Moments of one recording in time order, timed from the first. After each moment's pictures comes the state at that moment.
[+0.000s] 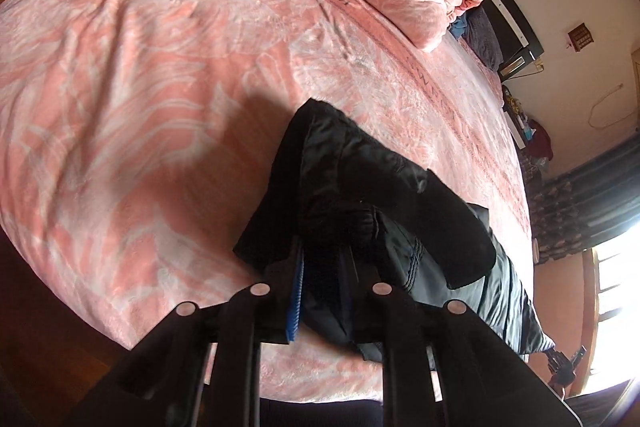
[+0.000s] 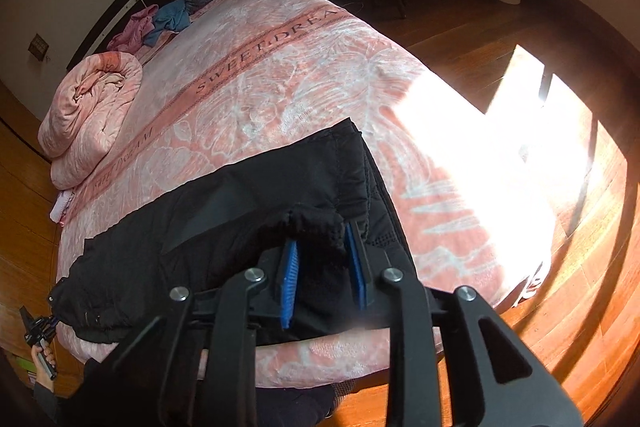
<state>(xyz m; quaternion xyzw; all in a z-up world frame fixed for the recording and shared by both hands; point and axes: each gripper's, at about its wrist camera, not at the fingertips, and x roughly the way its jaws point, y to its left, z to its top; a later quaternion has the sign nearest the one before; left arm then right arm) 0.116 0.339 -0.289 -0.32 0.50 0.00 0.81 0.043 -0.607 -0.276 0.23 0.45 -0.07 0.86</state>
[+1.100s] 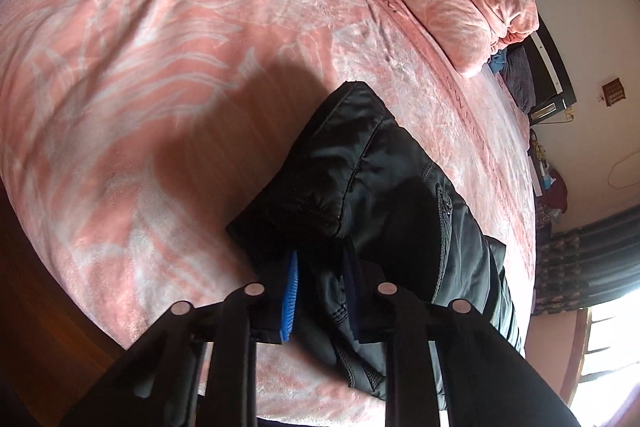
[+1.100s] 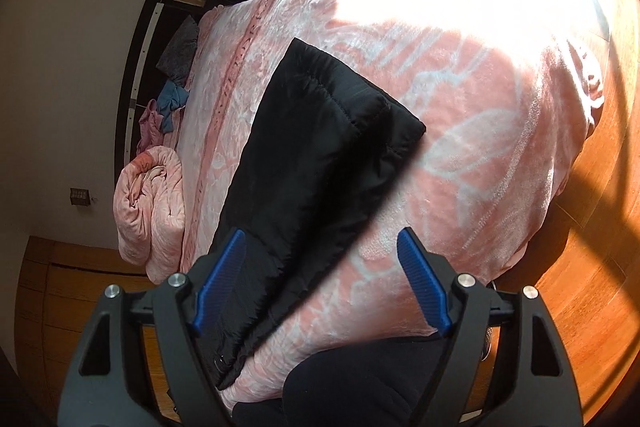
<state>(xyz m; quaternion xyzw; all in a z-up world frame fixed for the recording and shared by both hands) 0.118 0.322 -0.311 -0.39 0.48 0.06 0.79 -0.044 -0.617 -0.334 0.54 0.38 -0.05 0.75</state>
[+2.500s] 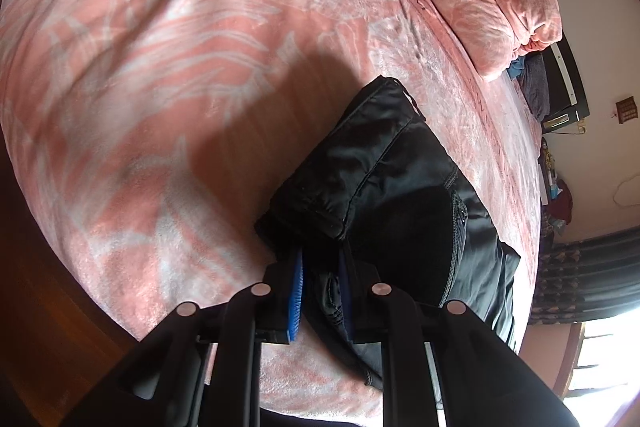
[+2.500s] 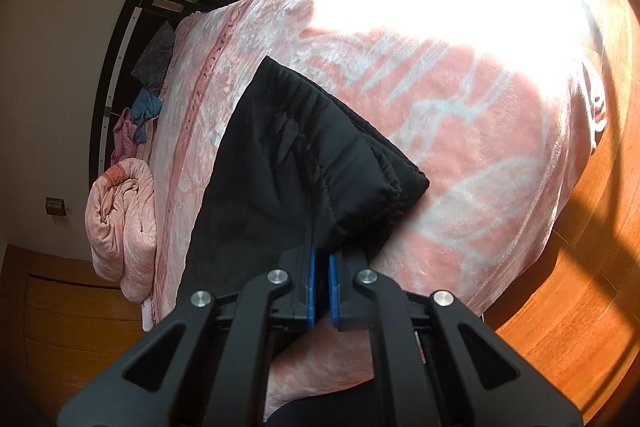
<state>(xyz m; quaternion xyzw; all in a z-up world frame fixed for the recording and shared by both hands) 0.110 0.337 -0.326 -0.41 0.50 0.08 0.76 -0.003 -0.630 -0.365 0.52 0.39 -0.09 0.75</state>
